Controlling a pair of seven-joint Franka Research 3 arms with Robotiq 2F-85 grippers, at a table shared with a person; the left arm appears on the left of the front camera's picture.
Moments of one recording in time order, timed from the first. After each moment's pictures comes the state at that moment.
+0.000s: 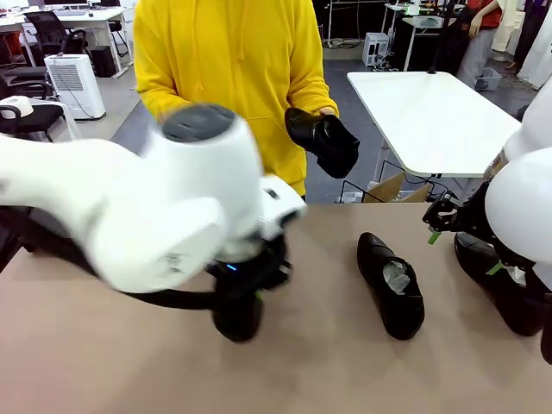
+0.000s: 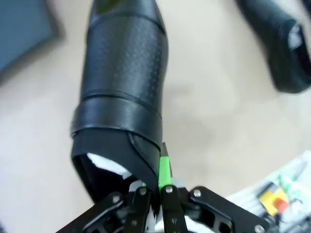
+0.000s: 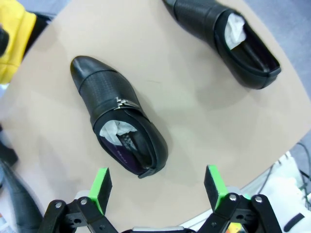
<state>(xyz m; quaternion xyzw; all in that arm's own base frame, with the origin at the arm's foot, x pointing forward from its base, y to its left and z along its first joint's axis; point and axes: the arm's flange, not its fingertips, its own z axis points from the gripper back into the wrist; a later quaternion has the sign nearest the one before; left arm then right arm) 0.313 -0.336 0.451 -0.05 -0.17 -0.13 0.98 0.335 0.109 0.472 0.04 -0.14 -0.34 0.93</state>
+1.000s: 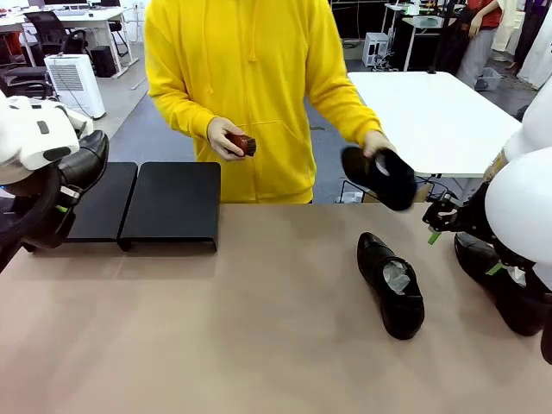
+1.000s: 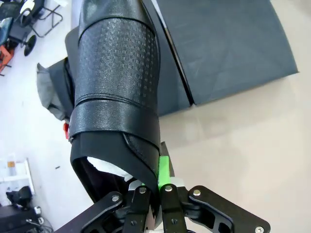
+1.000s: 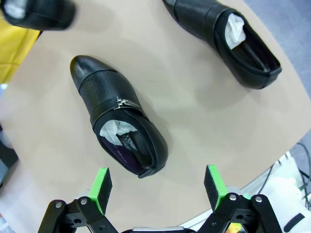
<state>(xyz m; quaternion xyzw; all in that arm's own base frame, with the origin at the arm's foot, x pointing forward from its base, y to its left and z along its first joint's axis) 0.406 -0.052 0.492 0.11 -0.27 -0.14 0.95 0.335 0.109 0.472 0.04 -0.14 -0.34 0.93</state>
